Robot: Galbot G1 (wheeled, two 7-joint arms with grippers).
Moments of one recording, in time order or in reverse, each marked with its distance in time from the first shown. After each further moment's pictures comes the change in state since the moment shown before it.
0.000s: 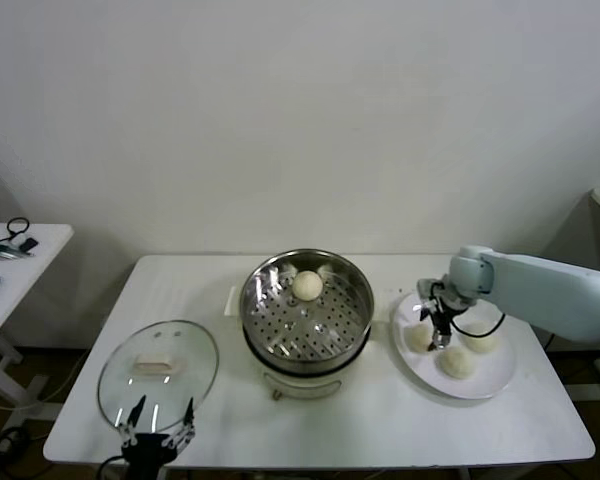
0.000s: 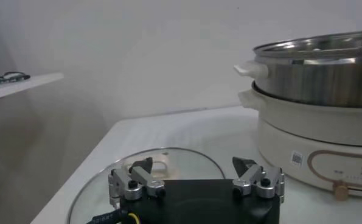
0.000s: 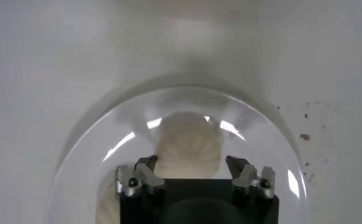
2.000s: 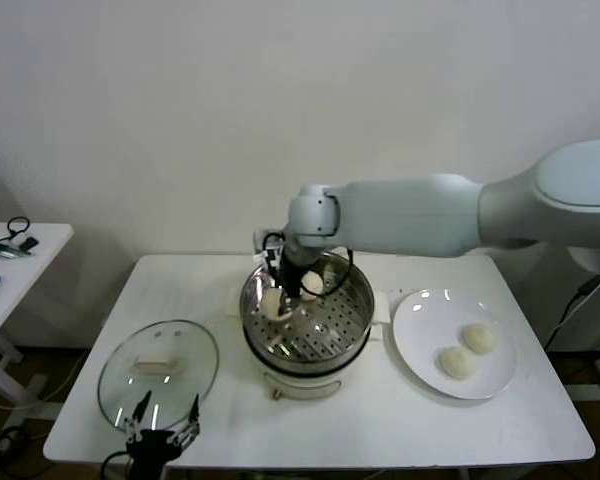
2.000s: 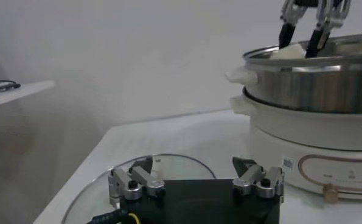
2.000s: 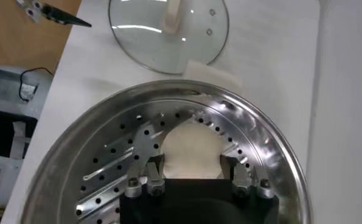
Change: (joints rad) left arm 0.003 0.014 0.019 -0.025 0.019 0.013 -0.002; right arm 0.357 0.581 -0.144 0.118 0.558 -0.208 0.159
